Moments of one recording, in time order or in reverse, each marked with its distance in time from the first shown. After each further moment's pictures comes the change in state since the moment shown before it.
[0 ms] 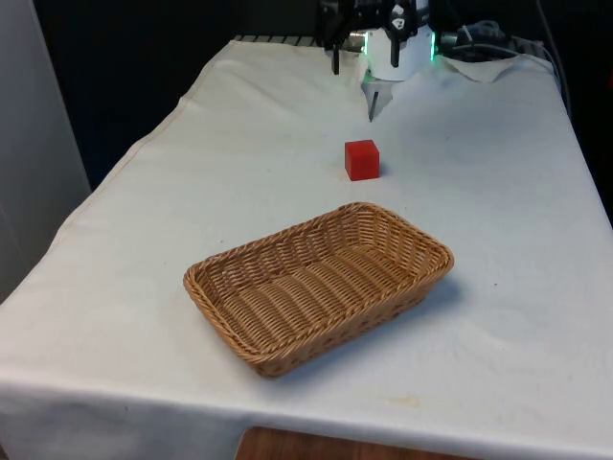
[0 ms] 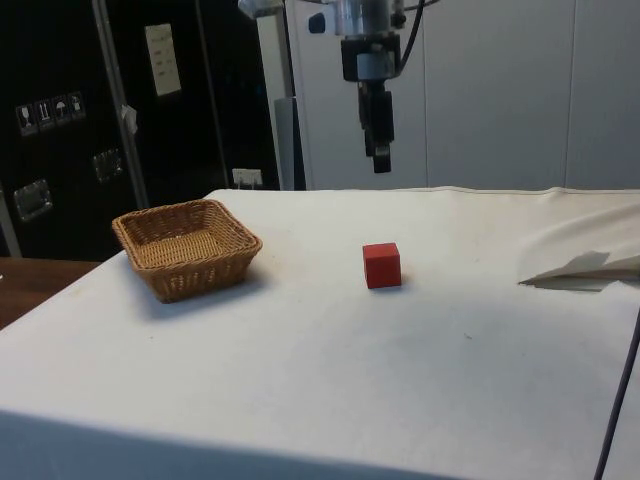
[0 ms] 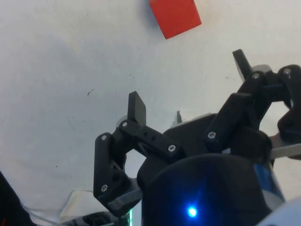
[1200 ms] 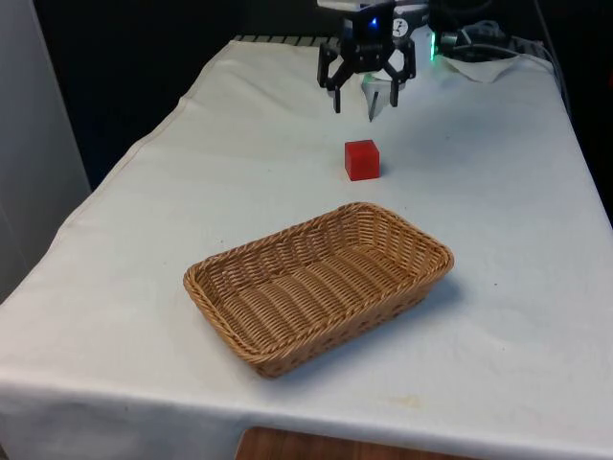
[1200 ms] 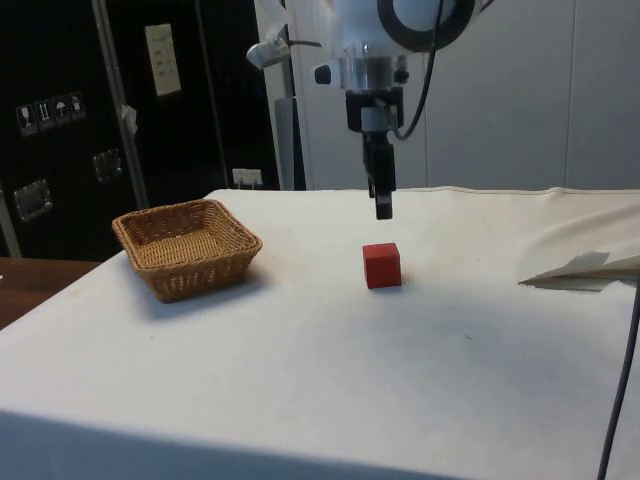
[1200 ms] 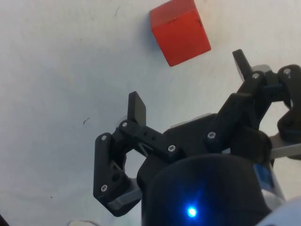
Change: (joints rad) arm 0.003 0.150 0.004 -0.051 0.031 0.211 -0.002
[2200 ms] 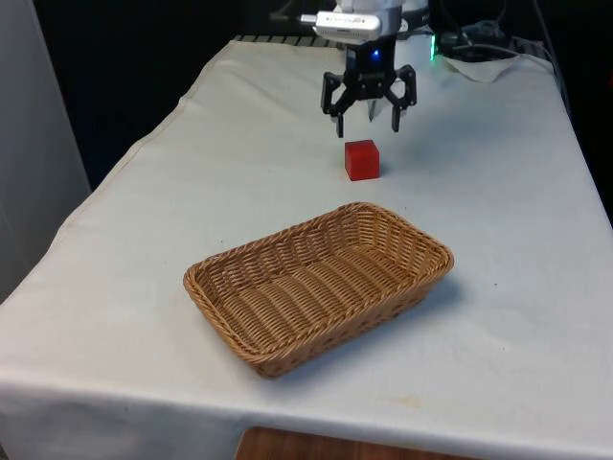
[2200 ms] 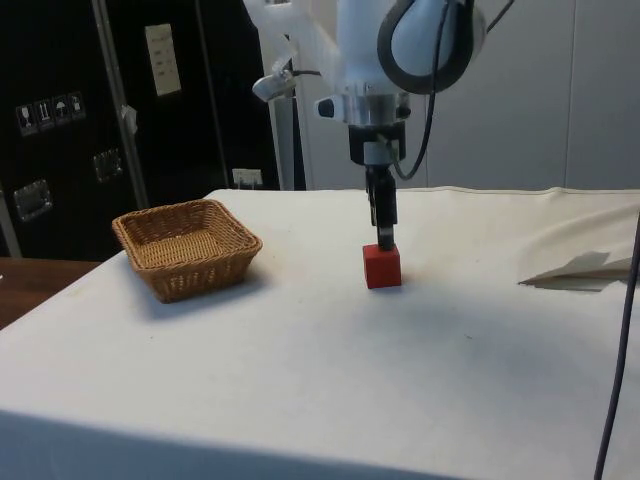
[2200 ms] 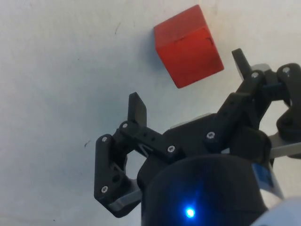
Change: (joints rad) arm 0.002 0.125 0.018 -0.011 0.059 0.136 -0.020
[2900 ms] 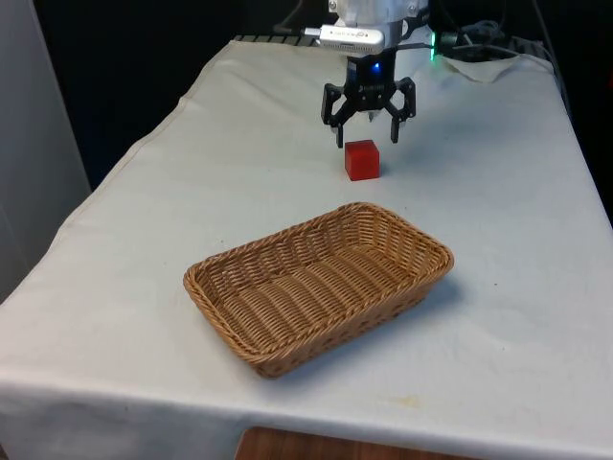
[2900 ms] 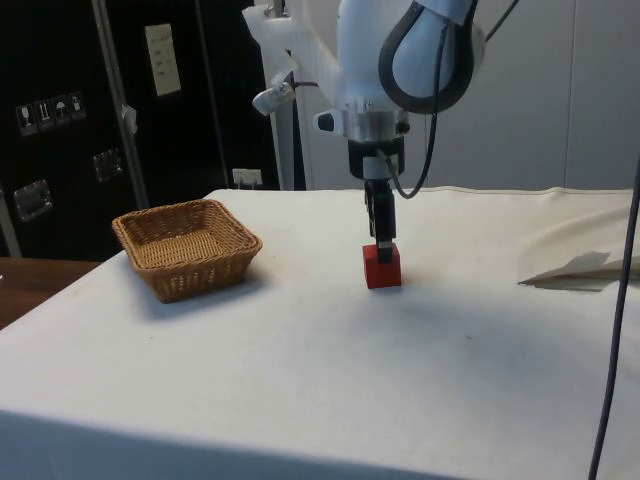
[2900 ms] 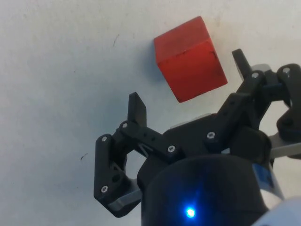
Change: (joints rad) arm 0.000 0.063 0.009 0.005 0.000 0.067 0.004
